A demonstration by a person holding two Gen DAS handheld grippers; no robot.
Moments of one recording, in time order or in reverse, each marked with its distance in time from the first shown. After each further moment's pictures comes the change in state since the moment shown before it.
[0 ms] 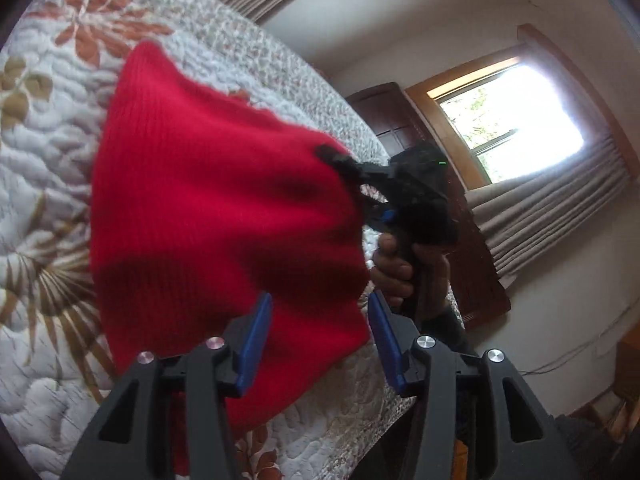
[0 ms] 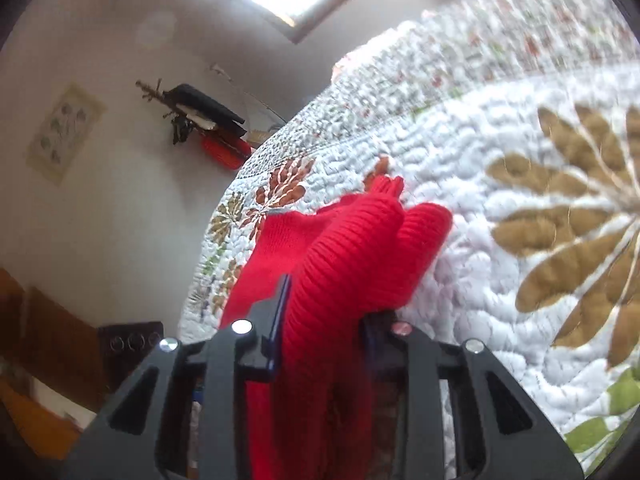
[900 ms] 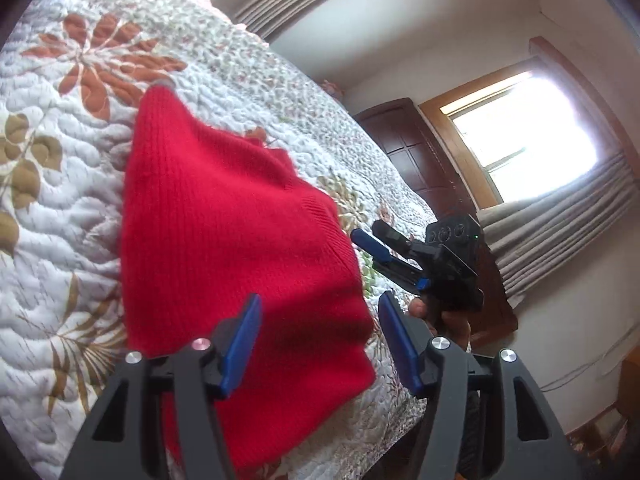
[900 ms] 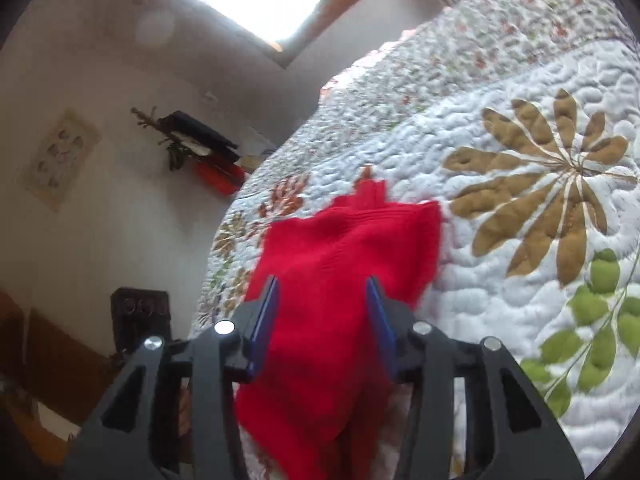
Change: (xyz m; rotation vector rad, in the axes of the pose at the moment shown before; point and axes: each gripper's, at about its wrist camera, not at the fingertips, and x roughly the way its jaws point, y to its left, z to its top) left arm -0.017 -0.011 0.039 0.032 -0.055 0.036; right arm -0.056 0.005 -0.029 0.087 -0.064 0.054
